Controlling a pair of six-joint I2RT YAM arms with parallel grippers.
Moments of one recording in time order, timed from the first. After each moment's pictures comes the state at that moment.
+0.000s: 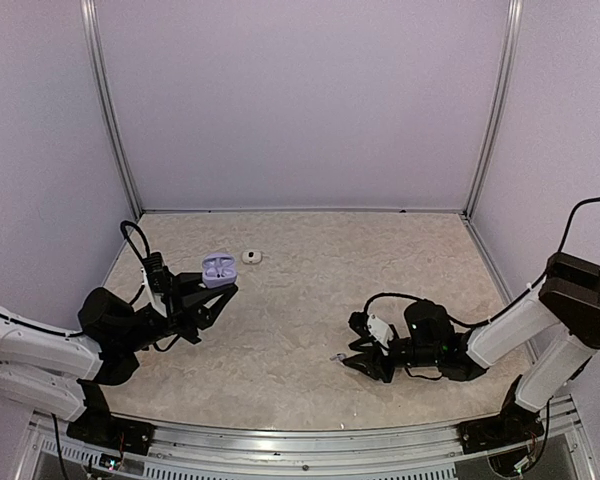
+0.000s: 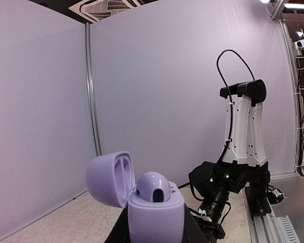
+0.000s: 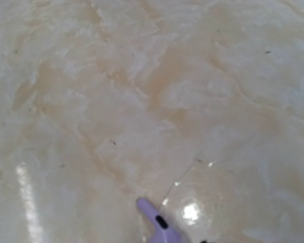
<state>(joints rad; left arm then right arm) -0.87 1.15 0.24 1.35 0.34 -0.02 0.88 1.61 0.34 0.76 -0.27 -0.13</state>
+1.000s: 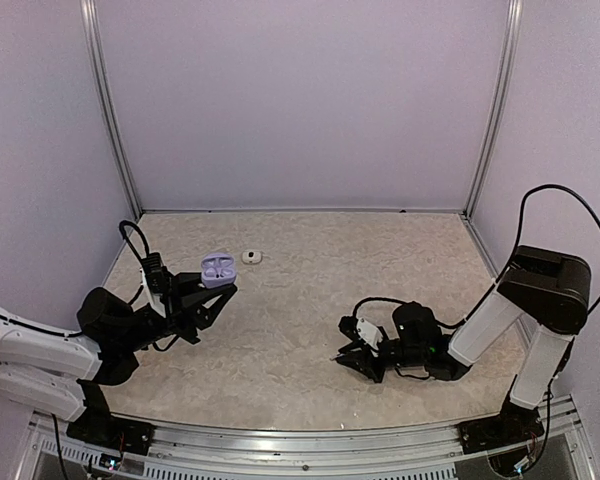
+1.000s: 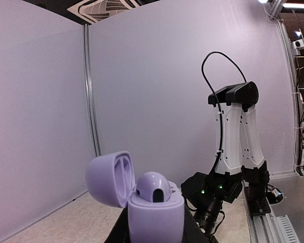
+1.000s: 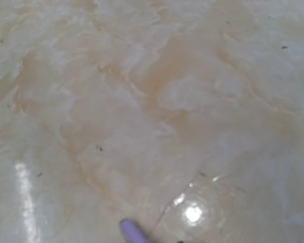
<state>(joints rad) -0.87 1.15 0.24 1.35 0.35 -0.01 0.86 1.80 0.40 0.87 -0.31 -0.16</state>
